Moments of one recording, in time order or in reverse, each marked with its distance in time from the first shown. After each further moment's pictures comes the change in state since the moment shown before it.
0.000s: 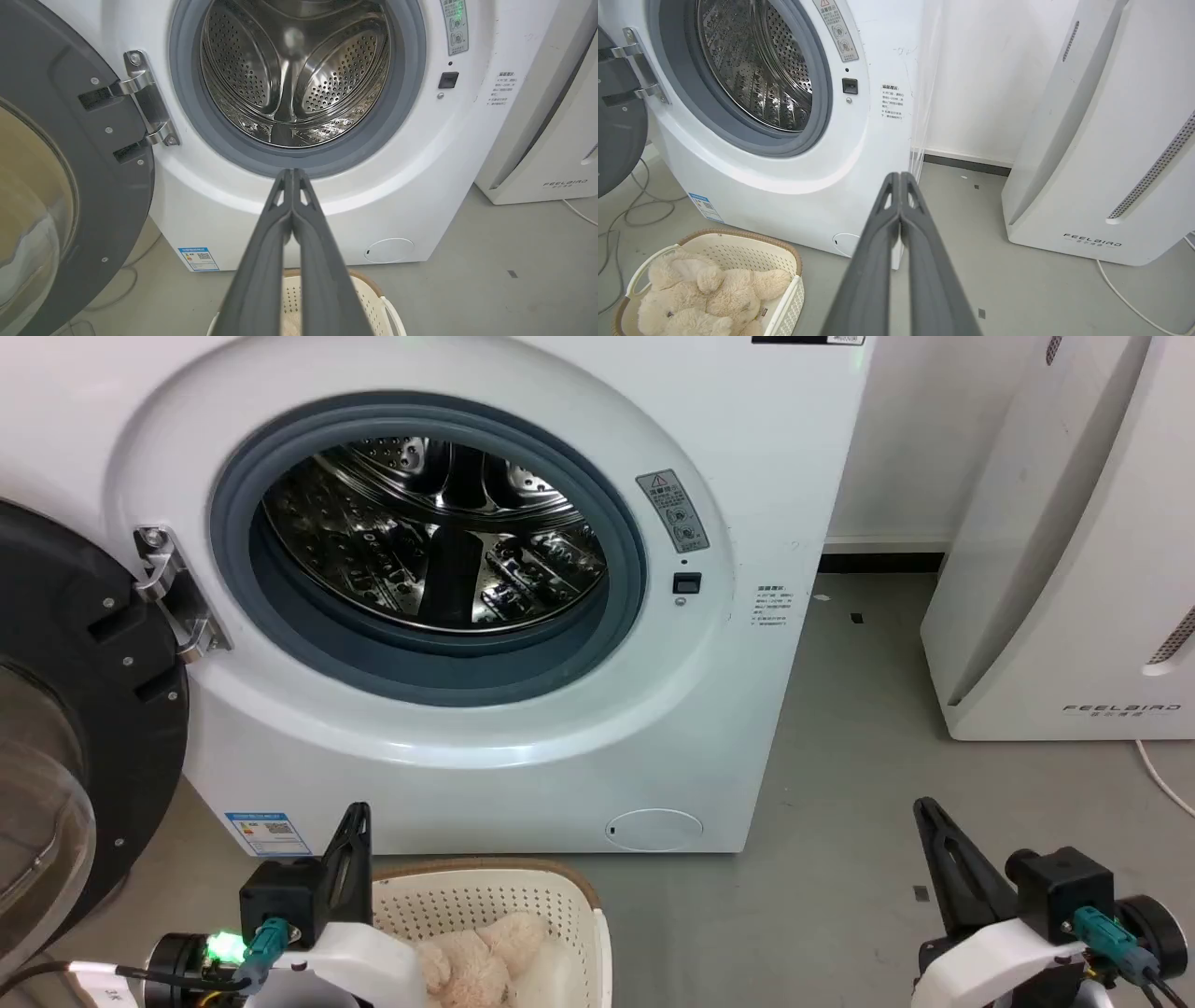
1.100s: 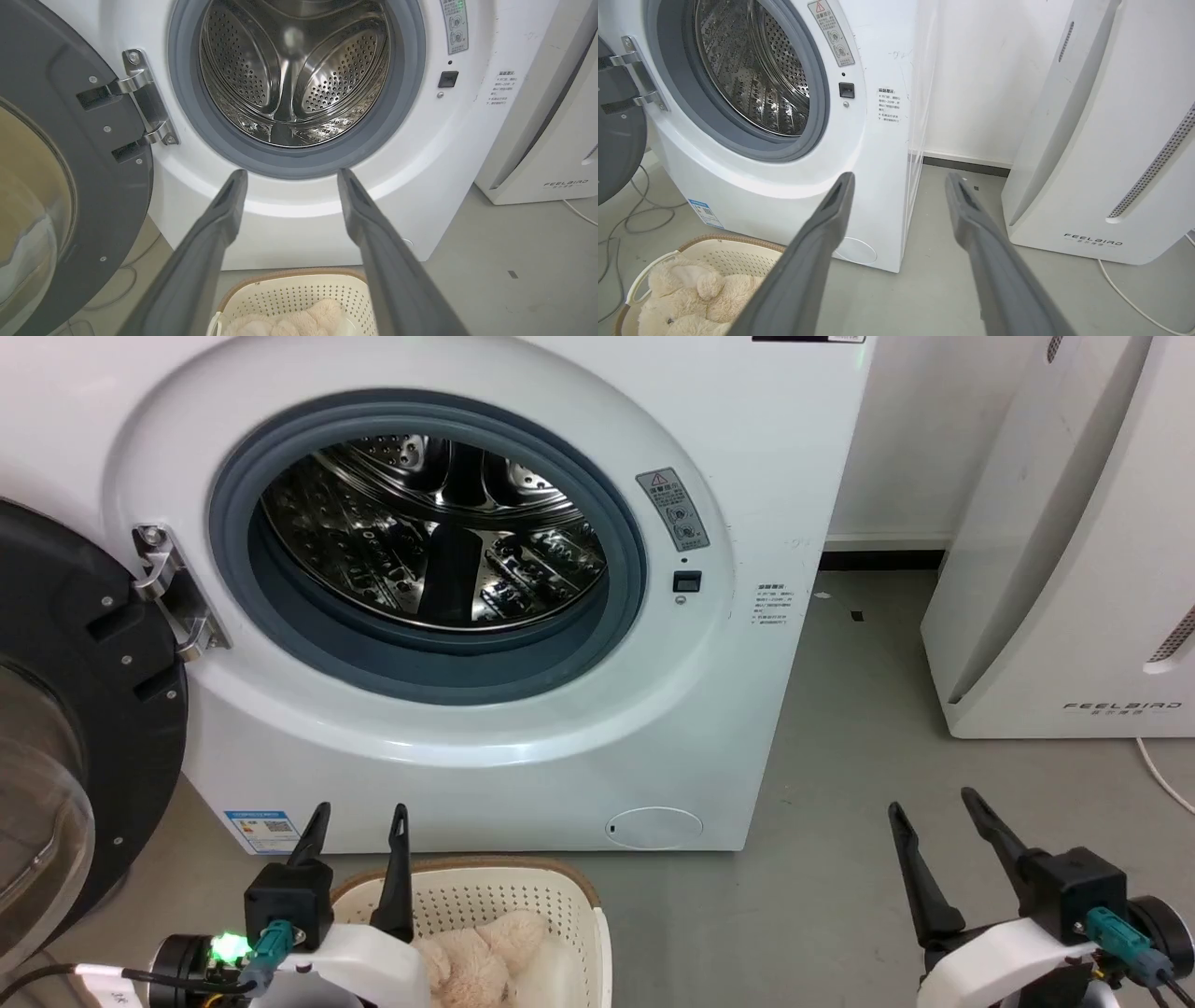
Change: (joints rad) left arm 0.000 0.000 -0.008 0.004 -0.001 0.011 -0.008; right arm 0.000 0.000 -0.008 -0.001 0.013 0.000 -0.007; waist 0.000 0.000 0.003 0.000
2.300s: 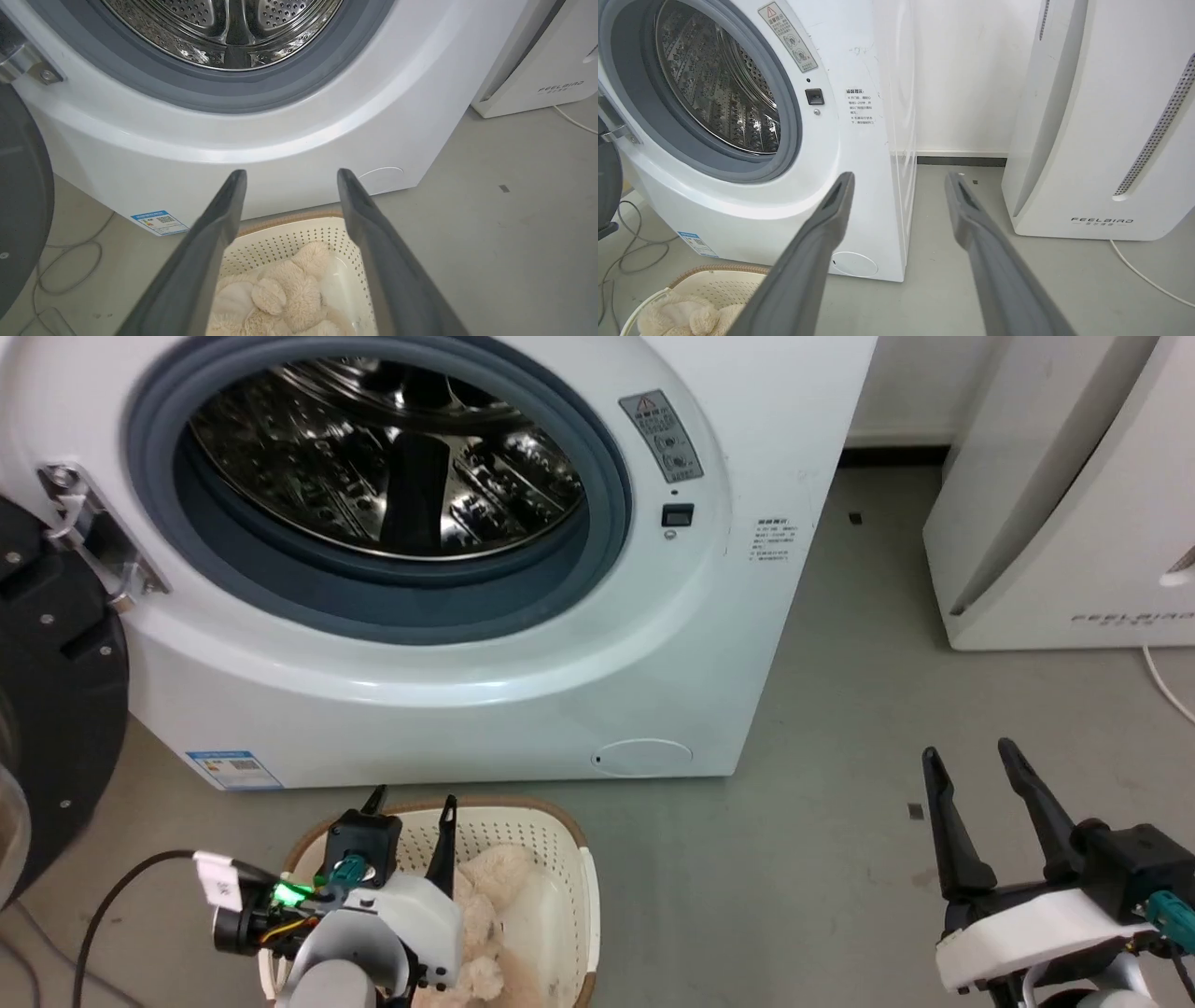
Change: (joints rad) left arm -0.223 0.035 -0.091 0.393 0.011 -0.019 -0.062; right arm -0.046 0.000 -0.028 -0.020 0.101 0.000 -0.076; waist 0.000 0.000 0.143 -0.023
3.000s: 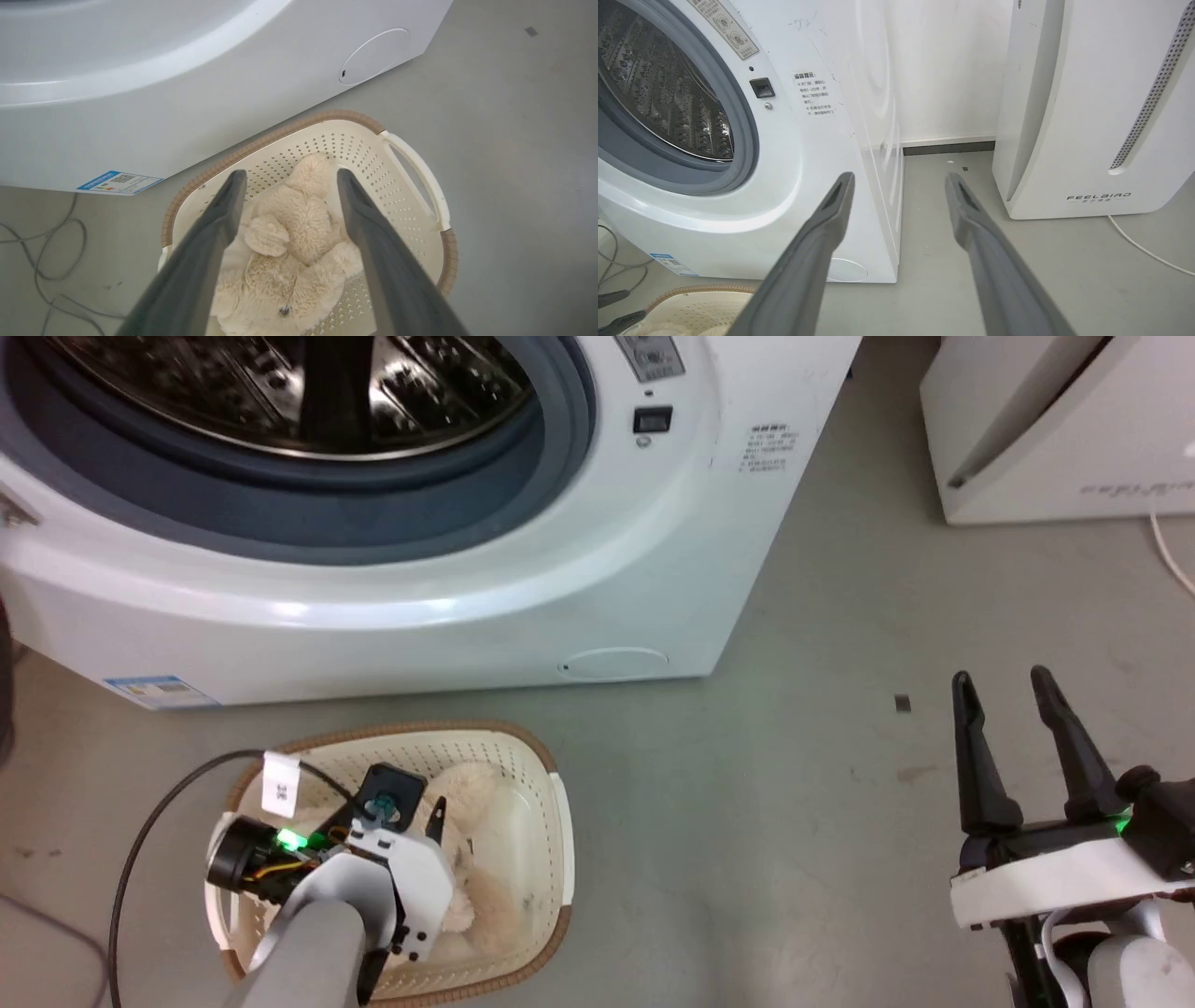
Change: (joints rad) left arm -0.192 0.090 -0.123 0.249 0.061 -0.038 0.128; right arm -0.090 0.000 -0.009 -0.020 0.069 0.000 -0.044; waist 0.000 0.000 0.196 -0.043
